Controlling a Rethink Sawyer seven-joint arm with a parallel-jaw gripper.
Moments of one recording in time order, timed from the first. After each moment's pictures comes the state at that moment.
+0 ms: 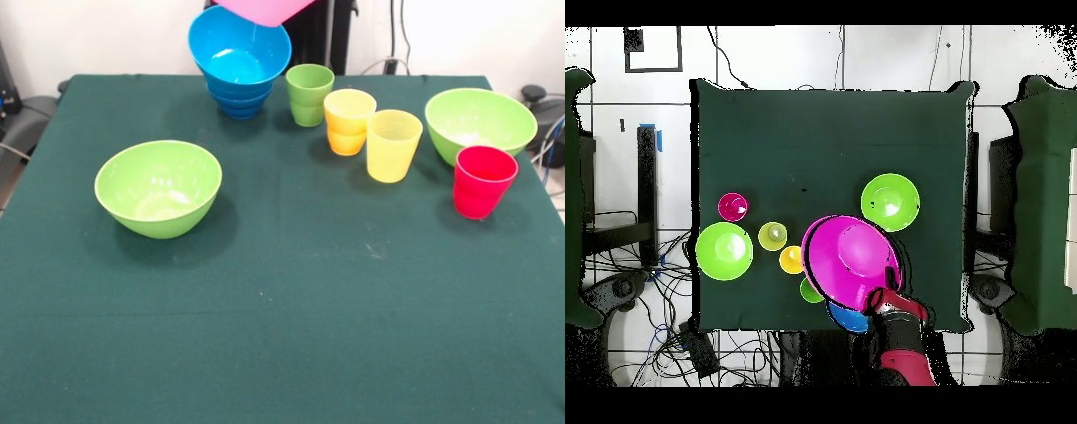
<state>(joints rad) -1.31 -1.47 0.97 2.75 -0.16 -0.36 2.15</state>
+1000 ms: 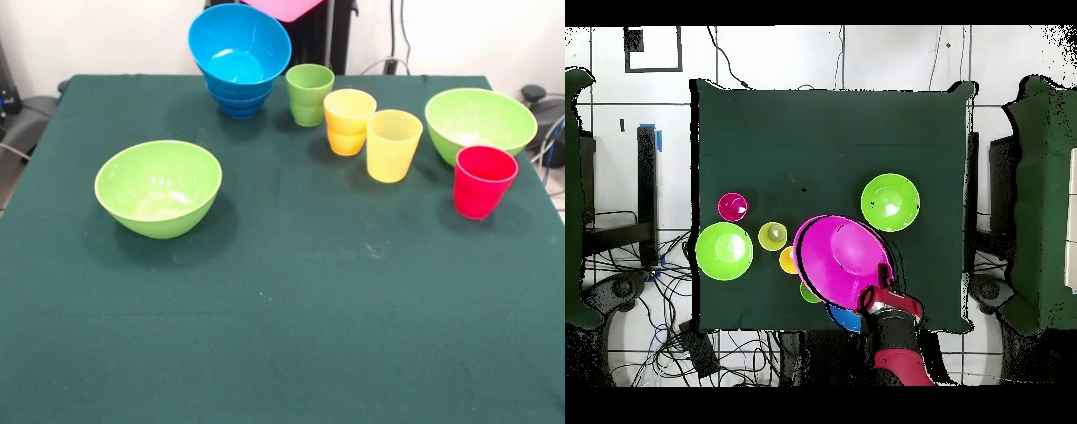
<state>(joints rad) -1.36 -1.54 1.14 2.78 -0.11 -0.36 2.15</state>
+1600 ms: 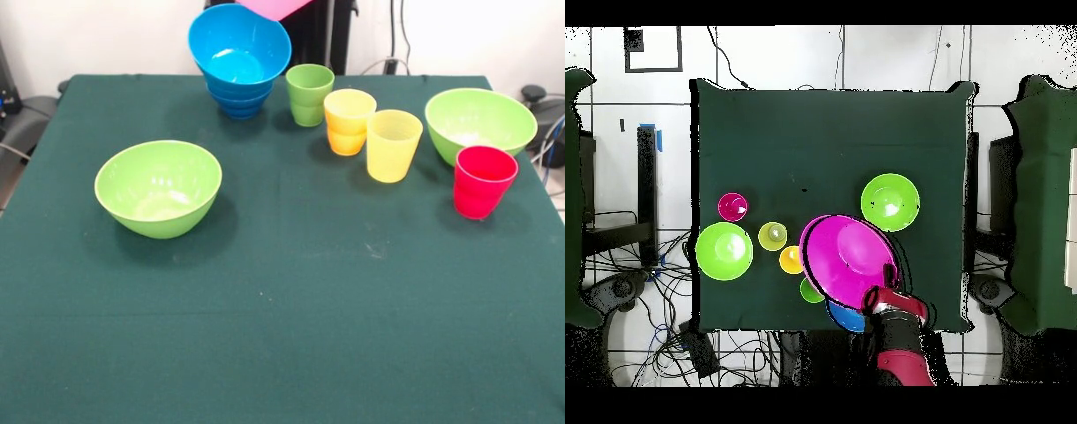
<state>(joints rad) -1.37 -1.58 1.14 2.78 -0.11 -0.36 2.15</state>
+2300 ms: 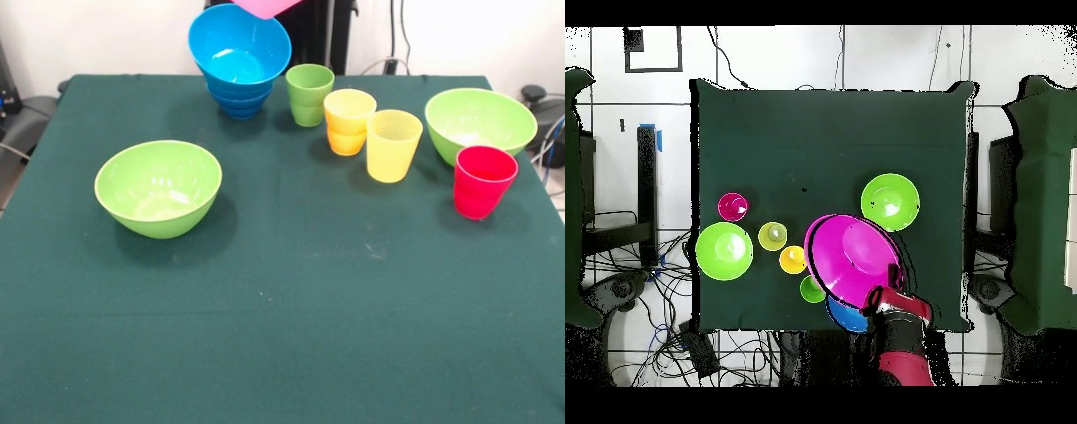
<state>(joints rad) -1.37 -1.62 1.14 2.78 -0.11 -0.36 2.15</state>
